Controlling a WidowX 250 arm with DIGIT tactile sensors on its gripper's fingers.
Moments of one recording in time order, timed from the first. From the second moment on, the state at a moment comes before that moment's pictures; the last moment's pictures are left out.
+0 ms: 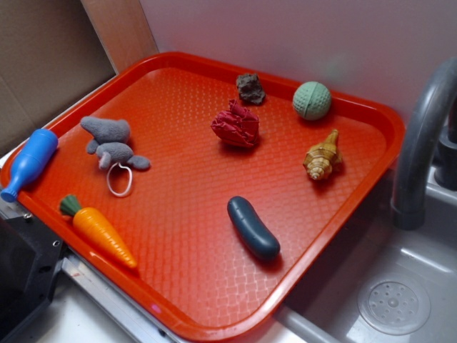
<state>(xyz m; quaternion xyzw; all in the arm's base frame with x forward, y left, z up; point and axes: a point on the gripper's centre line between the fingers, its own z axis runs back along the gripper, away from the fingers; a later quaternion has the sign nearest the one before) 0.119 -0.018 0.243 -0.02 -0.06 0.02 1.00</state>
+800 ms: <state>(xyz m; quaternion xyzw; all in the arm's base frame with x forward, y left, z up) 0.157 -0.044 0.142 -0.05 0.05 0.27 0.96</state>
